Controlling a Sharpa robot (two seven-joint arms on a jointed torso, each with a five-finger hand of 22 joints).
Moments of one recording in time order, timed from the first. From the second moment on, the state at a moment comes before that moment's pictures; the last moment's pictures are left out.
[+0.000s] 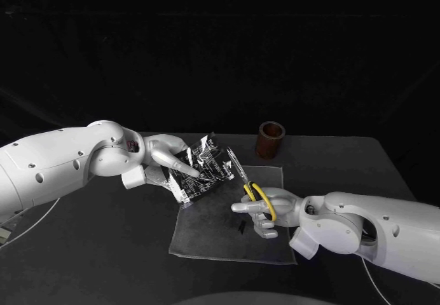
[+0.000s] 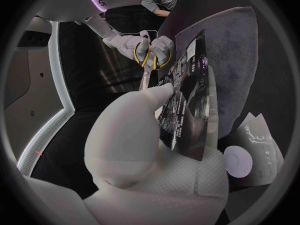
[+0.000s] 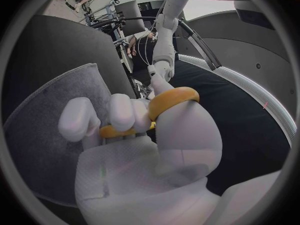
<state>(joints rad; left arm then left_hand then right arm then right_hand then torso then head) 1.31 -0.84 -0.07 1.37 -0.55 0.44 -0.10 1.38 -0.08 0.65 0.04 0.04 0.93 0.14 0.47 0.30 1.36 0.06 0.08 0.10 1.33 0.01 0.30 0.46 0.17 1.31 0.09 0.29 0.16 1.10 -0.88 -0.17 1.72 -0.21 0.02 0.00 1.04 -0.12 0.25 0.01 0.05 1.04 -0.01 1.26 1.27 1.39 -0.06 1.18 1.30 1.47 -0.12 0.99 1.31 0.03 1.26 0.03 1.34 1.04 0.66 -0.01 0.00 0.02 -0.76</state>
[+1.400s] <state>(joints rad) 1.31 -0.85 -0.07 1.36 -0.55 0.48 -0.11 1.39 -0.08 0.65 0.04 0.04 0.93 0.14 0.47 0.30 1.36 0.06 0.08 0.10 1.33 0.01 0.30 0.46 0.16 1.31 0.10 0.29 0.16 1.11 -0.95 -0.17 1.69 -0.42 0.26 -0.09 1.09 -0.08 0.09 0.24 0.05 0.86 0.03 0.49 0.86 1.38 -0.05 1.35 1.31 1.44 -0.07 1.25 1.31 0.03 1.42 0.09 1.49 1.31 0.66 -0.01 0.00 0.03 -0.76</state>
